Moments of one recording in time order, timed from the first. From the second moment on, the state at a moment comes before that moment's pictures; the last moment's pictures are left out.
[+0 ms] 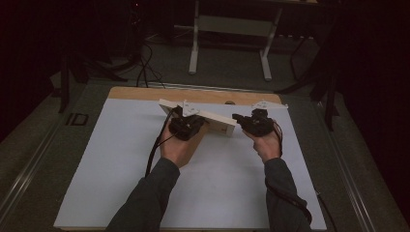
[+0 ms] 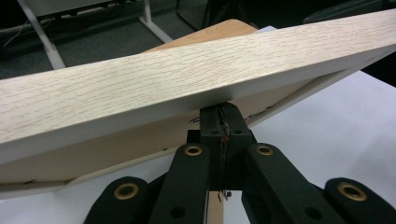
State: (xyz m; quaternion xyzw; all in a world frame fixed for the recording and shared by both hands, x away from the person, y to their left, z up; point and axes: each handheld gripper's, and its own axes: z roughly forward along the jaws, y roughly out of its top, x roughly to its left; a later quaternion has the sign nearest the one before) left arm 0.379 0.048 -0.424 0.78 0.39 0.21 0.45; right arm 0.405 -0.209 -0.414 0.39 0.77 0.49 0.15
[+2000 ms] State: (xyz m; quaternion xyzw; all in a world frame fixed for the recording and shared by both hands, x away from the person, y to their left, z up) left arm 0.377 0.043 -0.422 0.78 0.39 0.19 0.45; right arm 0.389 -0.196 -0.418 0.34 0.80 0.48 0.12
